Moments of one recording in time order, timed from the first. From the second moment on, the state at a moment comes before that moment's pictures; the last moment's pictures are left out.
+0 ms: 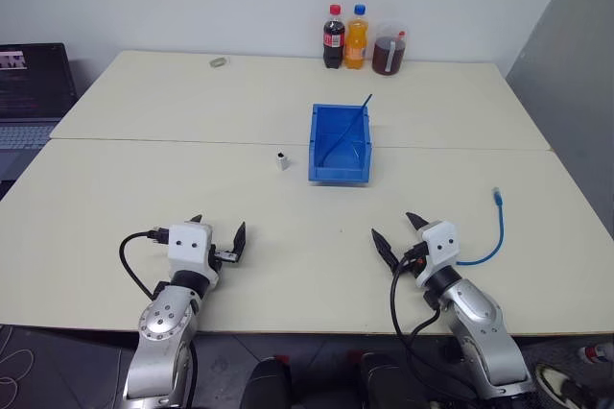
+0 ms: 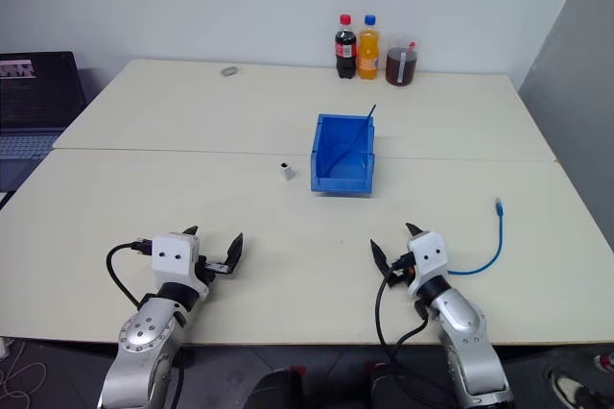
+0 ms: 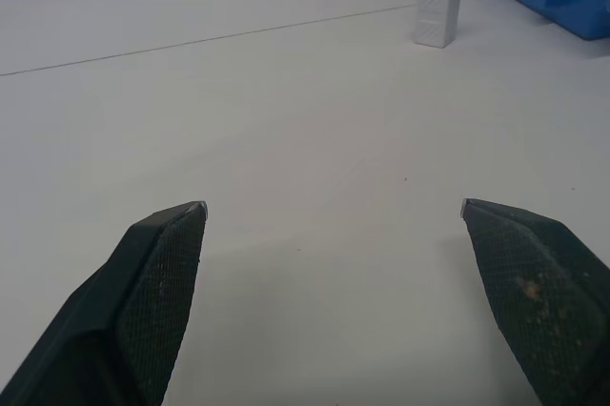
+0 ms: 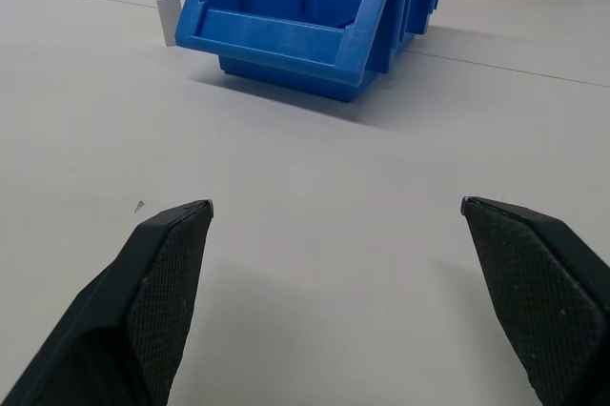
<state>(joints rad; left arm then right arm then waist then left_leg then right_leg) 0.11 0.26 0.15 -0.19 -0.10 0.13 -0.23 0.06 -0.19 0.09 -0.19 0.10 0.07 0.36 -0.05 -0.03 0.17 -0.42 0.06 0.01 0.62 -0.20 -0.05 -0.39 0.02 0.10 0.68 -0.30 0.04</state>
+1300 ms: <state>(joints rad) 0.04 0.38 0.00 -0.29 -0.28 0.22 -0.61 0.06 -0.20 0.00 -0.26 0.13 0.11 0.30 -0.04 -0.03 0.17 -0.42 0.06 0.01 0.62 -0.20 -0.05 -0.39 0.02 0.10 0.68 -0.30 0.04</state>
